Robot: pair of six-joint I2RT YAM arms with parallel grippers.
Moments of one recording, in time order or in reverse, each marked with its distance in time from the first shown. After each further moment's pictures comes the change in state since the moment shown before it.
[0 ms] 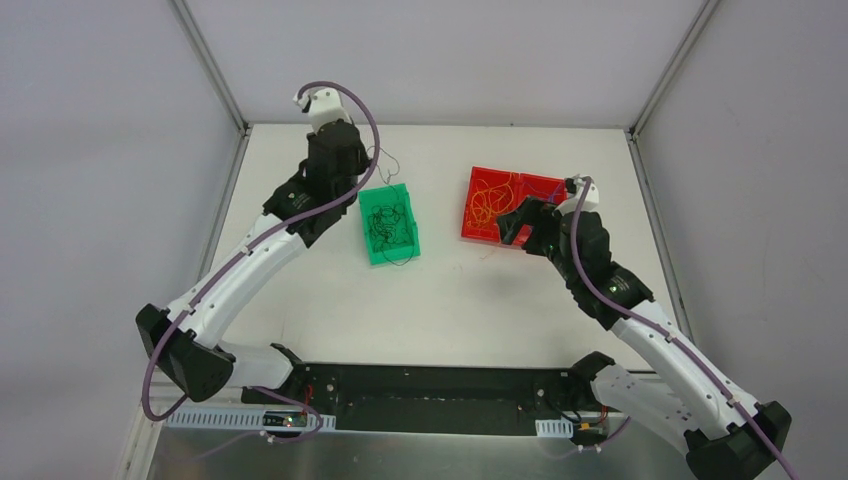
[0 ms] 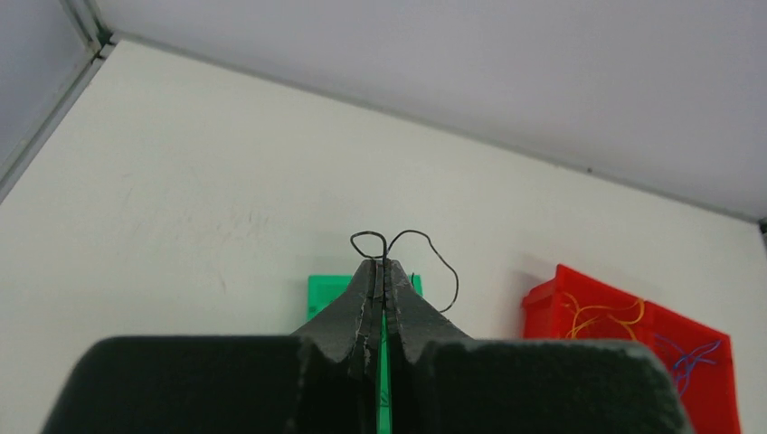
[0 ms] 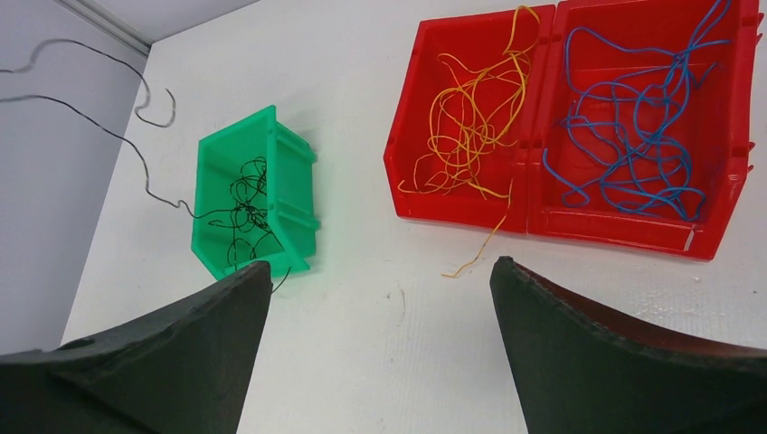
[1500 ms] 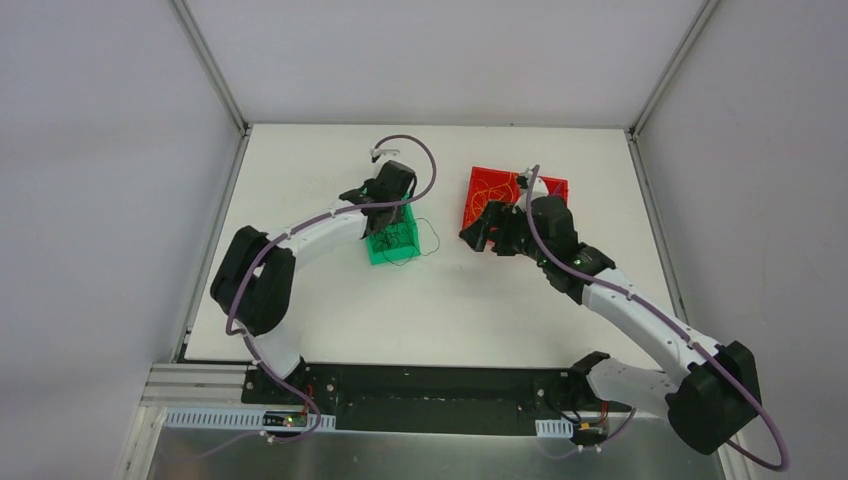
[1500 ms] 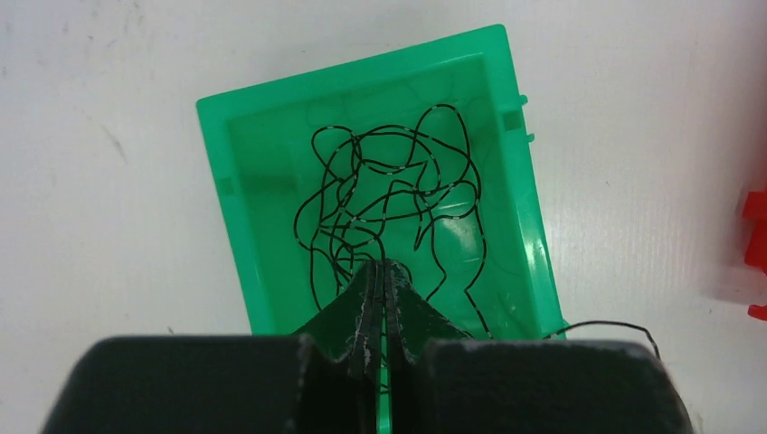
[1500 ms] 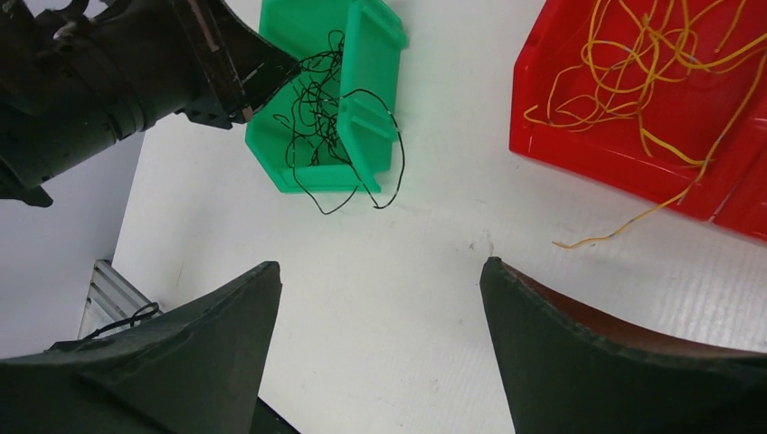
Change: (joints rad) left arm 0.017 0.400 -0.221 0.006 0.208 -0.016; right arm -0.004 0.245 0.007 0.127 -0.359 0.008
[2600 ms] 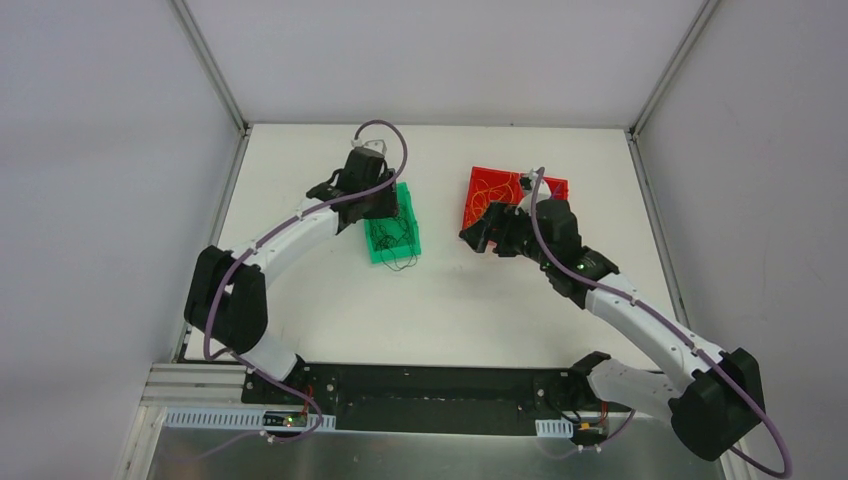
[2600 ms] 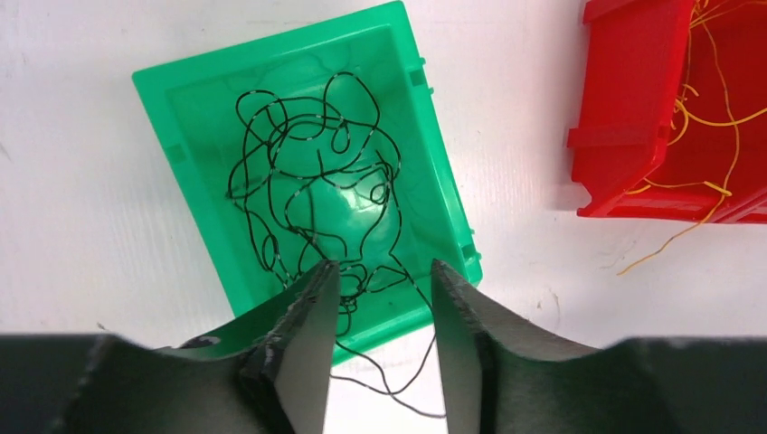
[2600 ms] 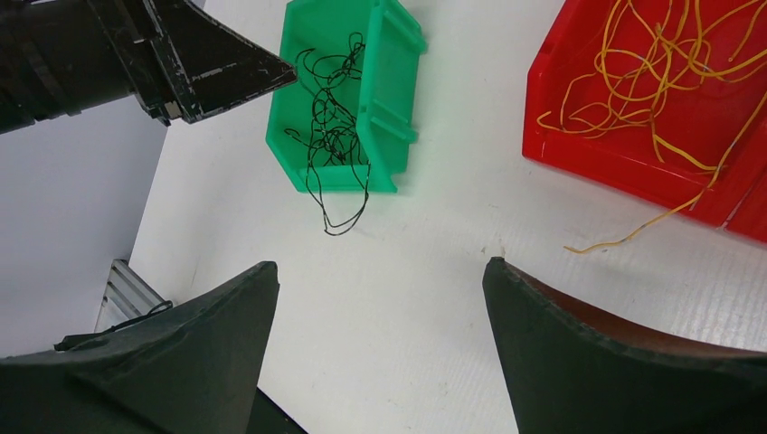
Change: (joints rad) left arm 0.111 -0.120 0.003 -0.049 0.412 -0.053; right arm 0.000 -0.018 -0.025 0.040 -0.023 0.014
